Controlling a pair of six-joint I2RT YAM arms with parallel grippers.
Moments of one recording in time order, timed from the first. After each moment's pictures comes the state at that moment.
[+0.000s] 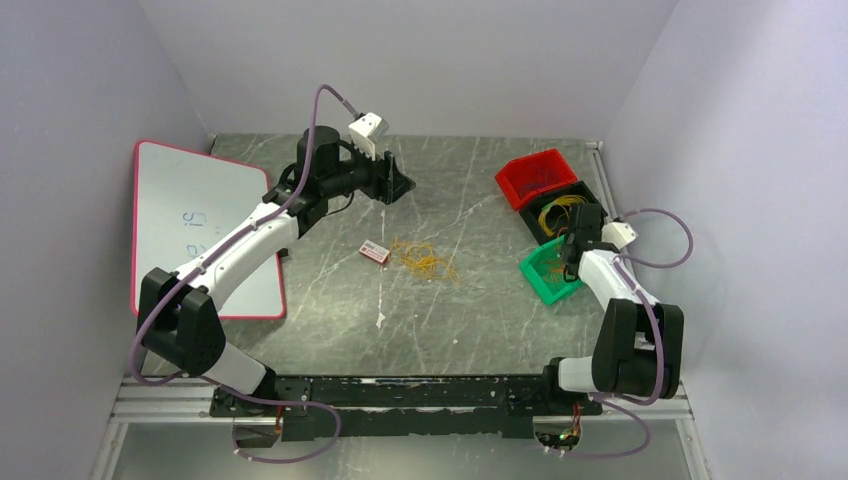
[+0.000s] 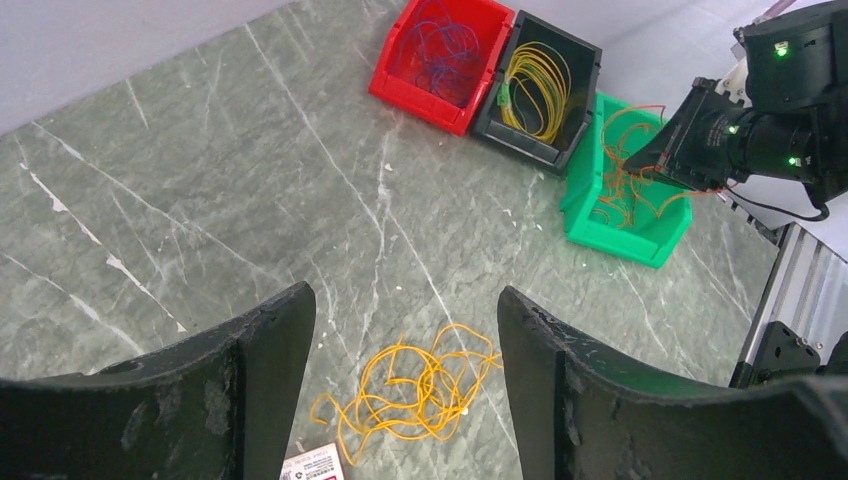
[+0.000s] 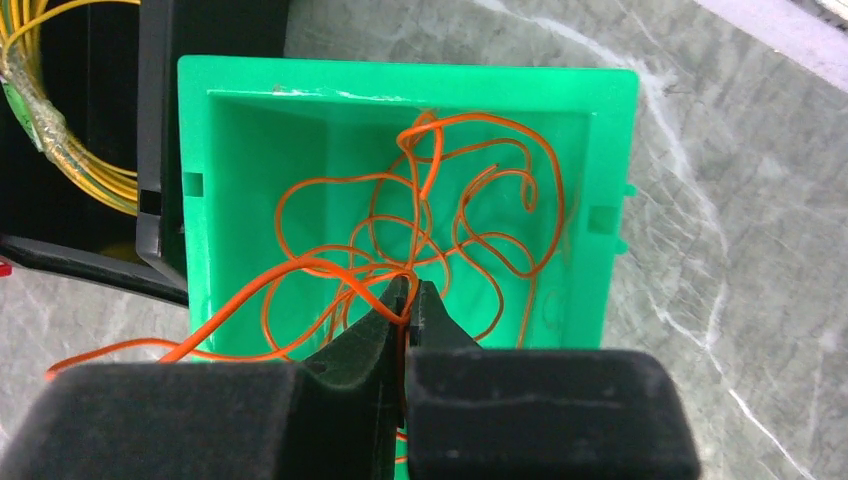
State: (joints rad) left arm -0.49 1.51 1.26 0.00 0.43 -0.15; right arm -0.12 1.34 0.73 -0.36 0.45 0.82
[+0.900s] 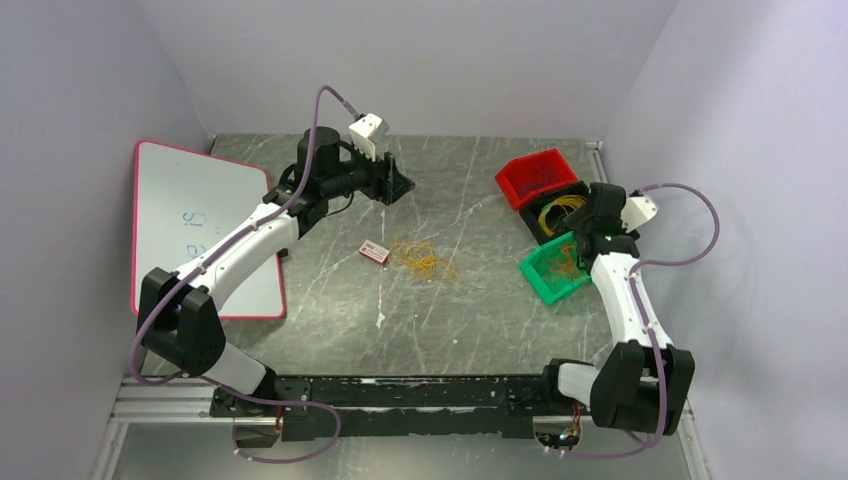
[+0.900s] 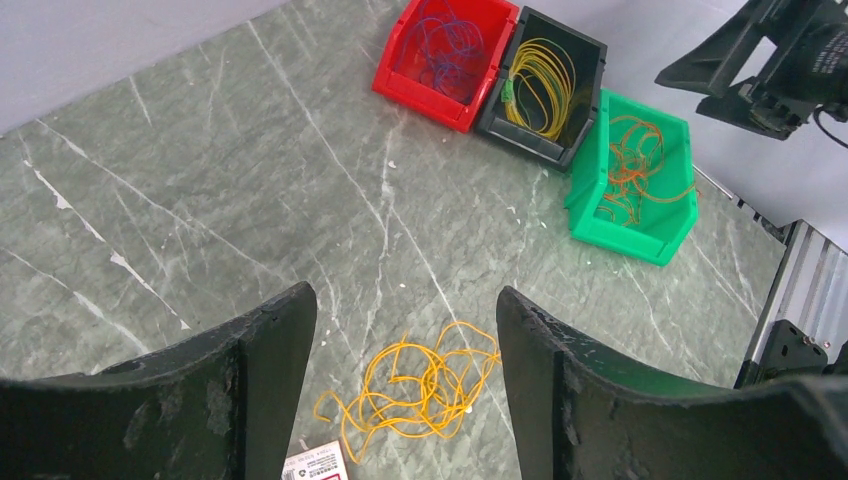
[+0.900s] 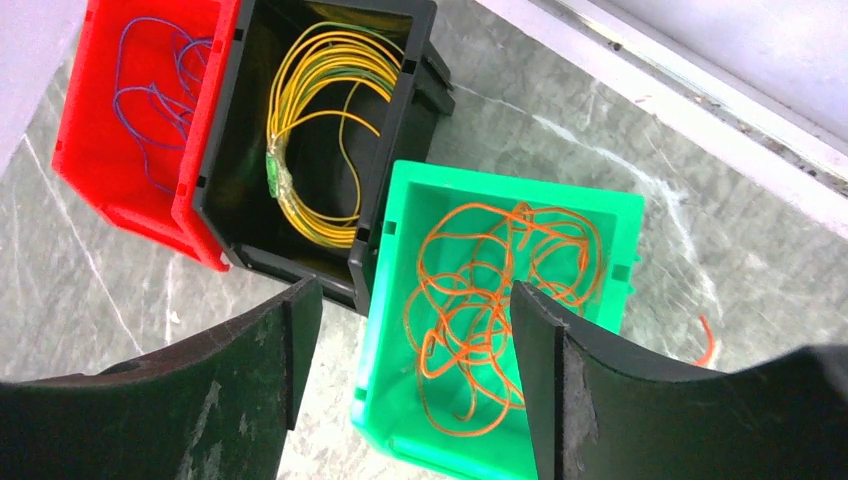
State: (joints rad) left arm -0.49 1.51 1.25 0.00 0.42 -0.14; right arm -0.13 1.21 0.87 -0.38 0.42 0.70
